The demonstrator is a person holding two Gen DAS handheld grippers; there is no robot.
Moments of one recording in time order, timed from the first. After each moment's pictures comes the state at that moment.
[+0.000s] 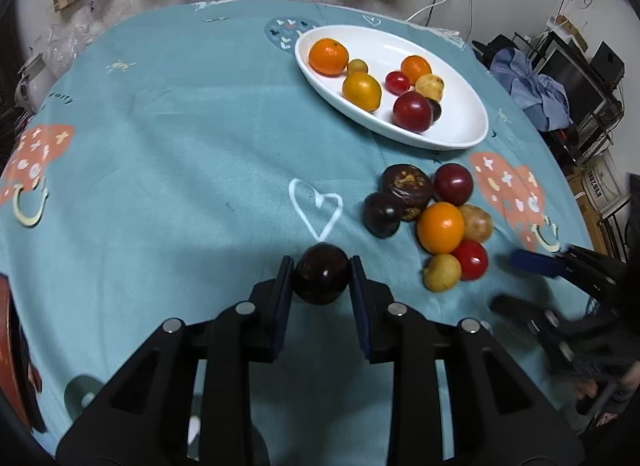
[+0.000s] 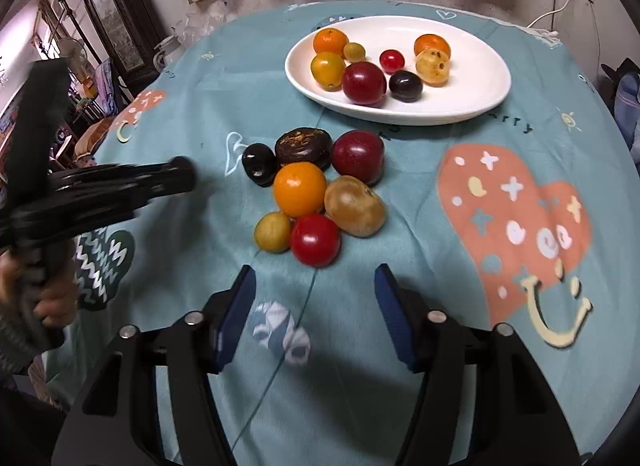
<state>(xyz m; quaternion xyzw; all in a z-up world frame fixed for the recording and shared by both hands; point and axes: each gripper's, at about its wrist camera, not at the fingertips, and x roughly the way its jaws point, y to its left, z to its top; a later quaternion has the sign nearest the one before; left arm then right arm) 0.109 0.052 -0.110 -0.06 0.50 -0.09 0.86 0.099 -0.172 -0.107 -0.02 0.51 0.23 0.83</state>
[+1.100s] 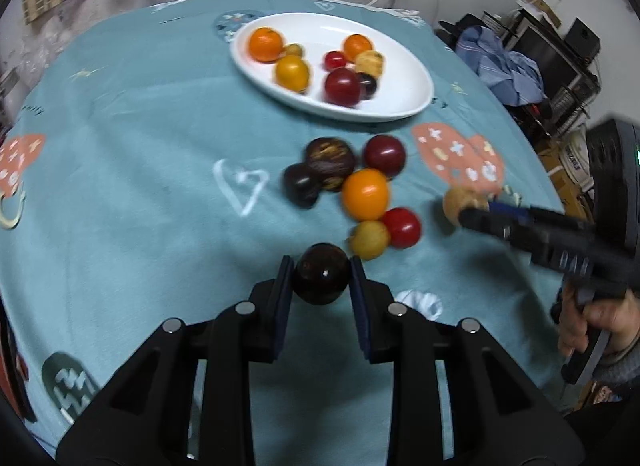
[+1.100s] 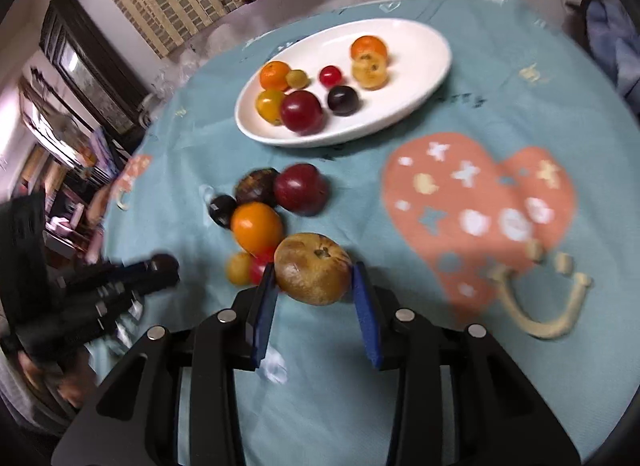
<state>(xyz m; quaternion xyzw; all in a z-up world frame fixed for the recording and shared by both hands) 0.101 0.005 -0.101 -0.04 0.52 -0.15 0.84 0.100 -0.227 -0.099 0.08 0.50 0.21 0.84</state>
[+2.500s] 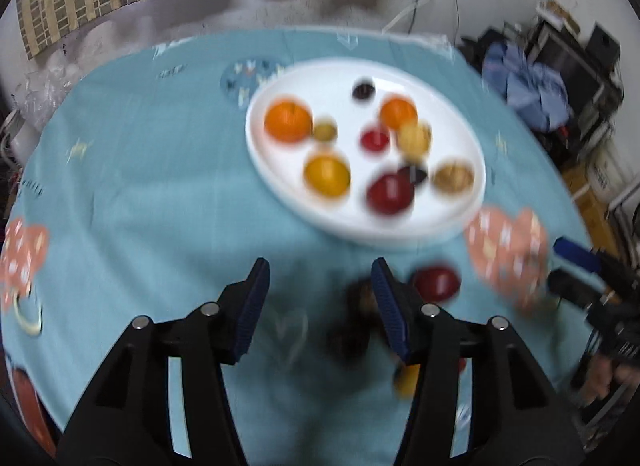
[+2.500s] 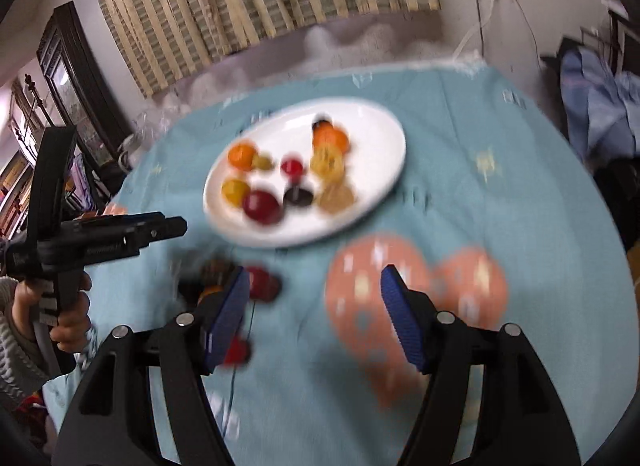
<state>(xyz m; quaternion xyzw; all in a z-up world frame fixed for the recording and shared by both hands) 0.186 0.006 -0.090 0.00 0.50 -0.10 0.86 0.118 -0.250 -0.075 0.08 0.44 0.18 0.88</state>
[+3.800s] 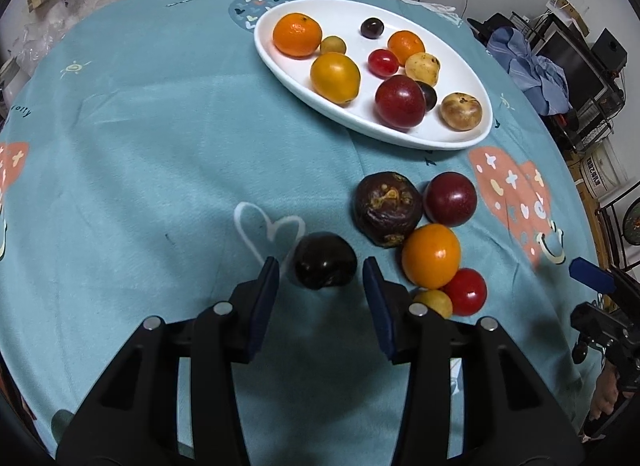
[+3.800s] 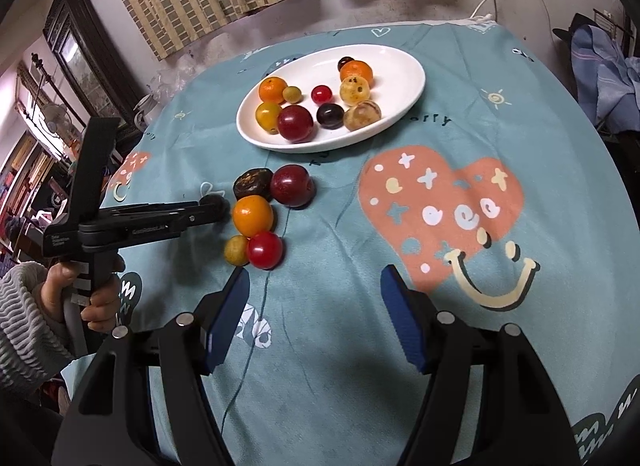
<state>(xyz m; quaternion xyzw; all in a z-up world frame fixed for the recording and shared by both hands) 0.159 0.018 -0.132 -0.05 0.54 -0.11 0.83 0.076 -0.240 -0.078 0.07 0.48 0.20 0.85</state>
